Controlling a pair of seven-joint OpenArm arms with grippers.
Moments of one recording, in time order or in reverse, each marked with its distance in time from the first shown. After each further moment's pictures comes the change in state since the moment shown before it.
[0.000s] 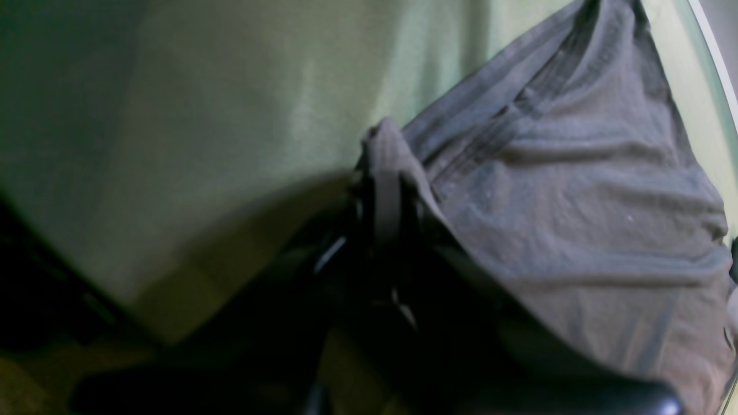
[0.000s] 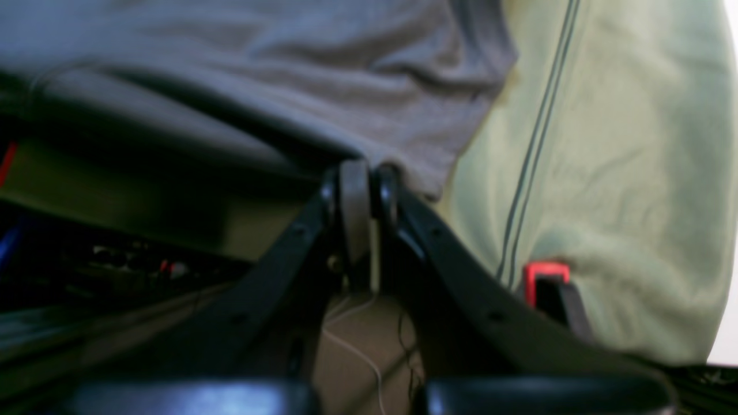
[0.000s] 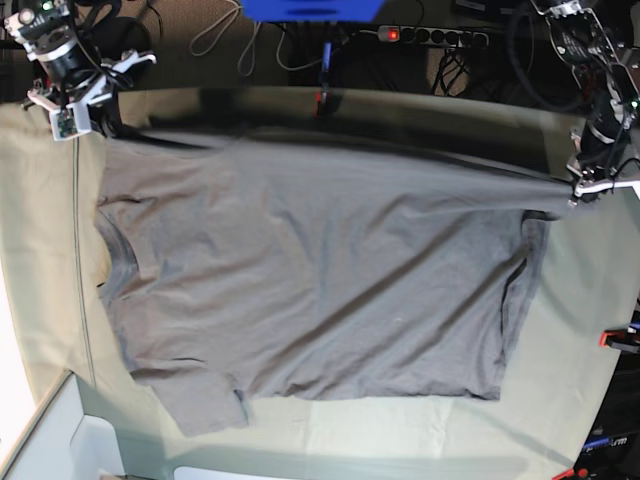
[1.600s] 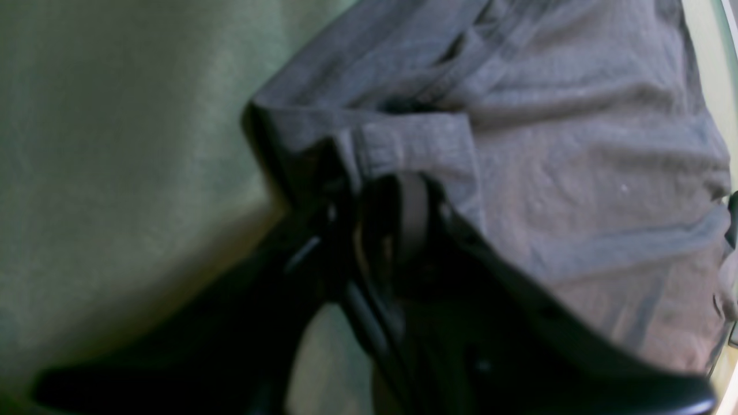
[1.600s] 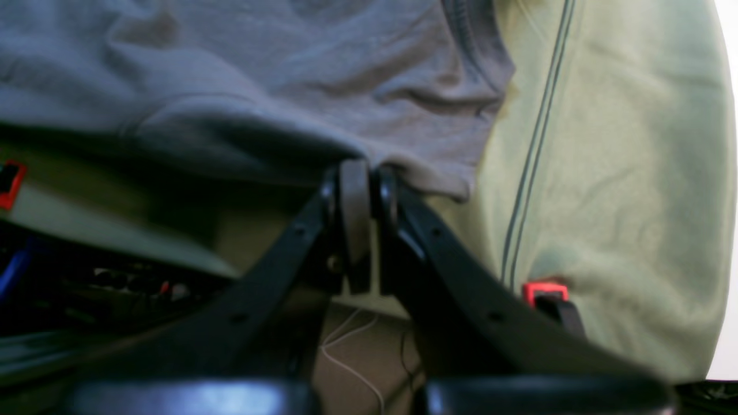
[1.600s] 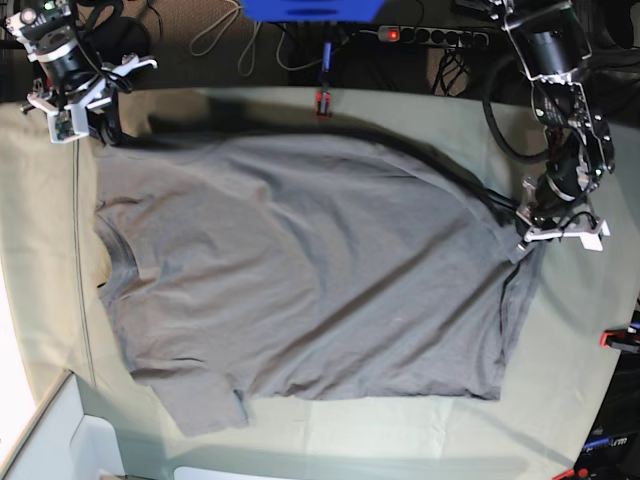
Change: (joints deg) left arm -14.1 -2.6 11.5 -20.5 0.4 0.4 -1.4; right arm 0.9 -0.8 0.2 -0.1 -0.3 0.0 3.4
